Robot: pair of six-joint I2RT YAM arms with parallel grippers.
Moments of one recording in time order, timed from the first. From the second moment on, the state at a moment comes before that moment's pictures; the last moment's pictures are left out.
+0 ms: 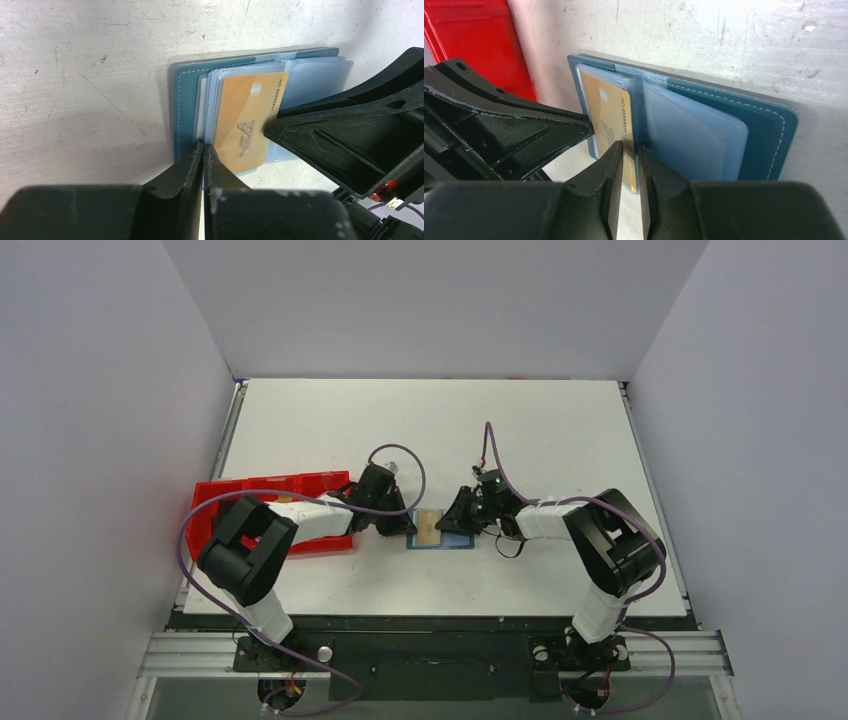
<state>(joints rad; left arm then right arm) -0.61 1.71 0.83 -0.04 0.19 -0.84 0.54 1.74 0.73 0.24 -0.39 0.90</state>
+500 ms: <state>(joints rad) -0.61 1.71 0.82 -0.03 0.18 -0.85 0.55 1.72 0.67 0.31 -0.39 0.93</state>
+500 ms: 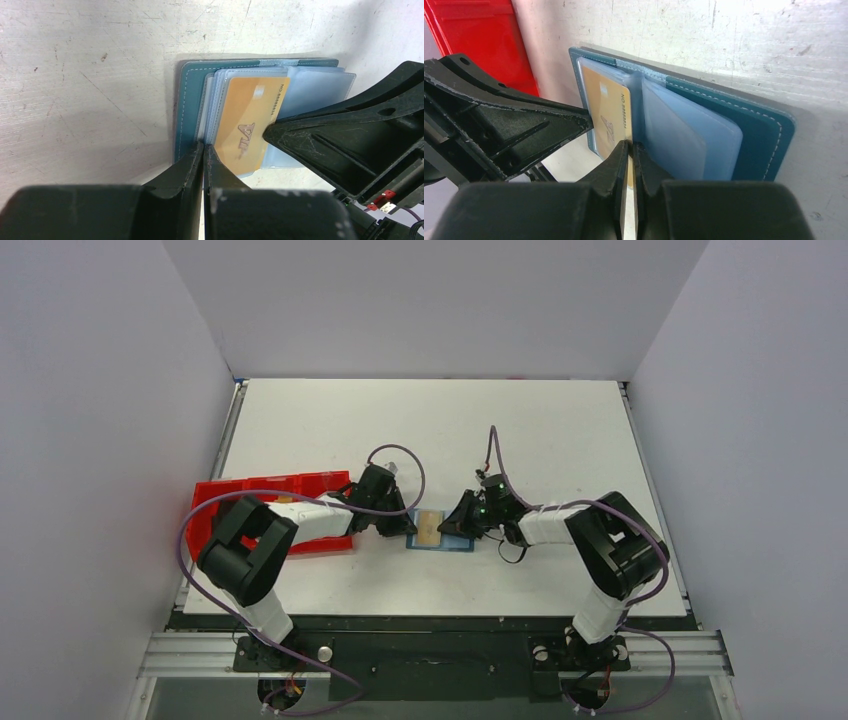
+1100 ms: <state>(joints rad) -0.62 1.69 0.81 -0.02 0.15 -0.86 0.53 1.68 0.66 0.27 -0.40 0.92</state>
